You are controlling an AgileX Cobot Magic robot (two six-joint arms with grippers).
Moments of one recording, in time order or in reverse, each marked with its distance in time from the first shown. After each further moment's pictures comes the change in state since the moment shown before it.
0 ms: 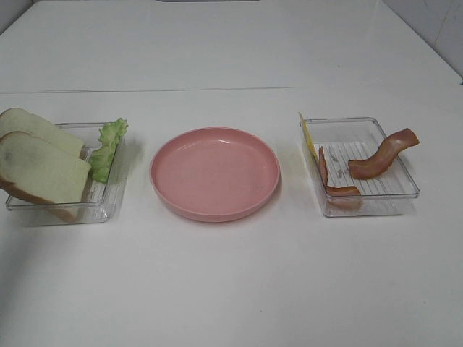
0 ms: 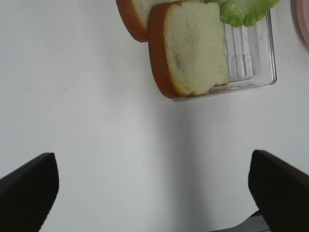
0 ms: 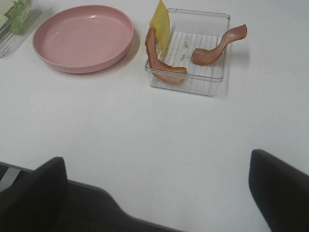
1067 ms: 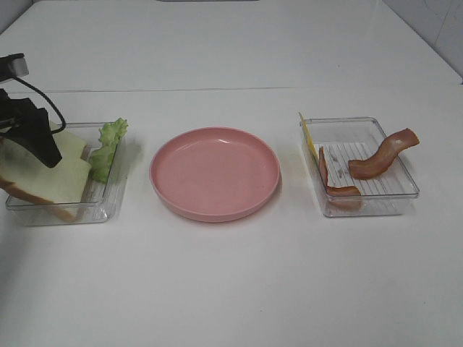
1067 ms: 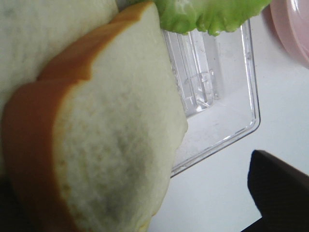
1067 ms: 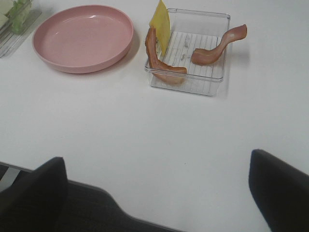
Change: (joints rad) left arm 0.001 0.486 -0.120 -0.307 -0.031 0.282; right arm 0.000 0.000 0.000 0.000 0.000 0.000
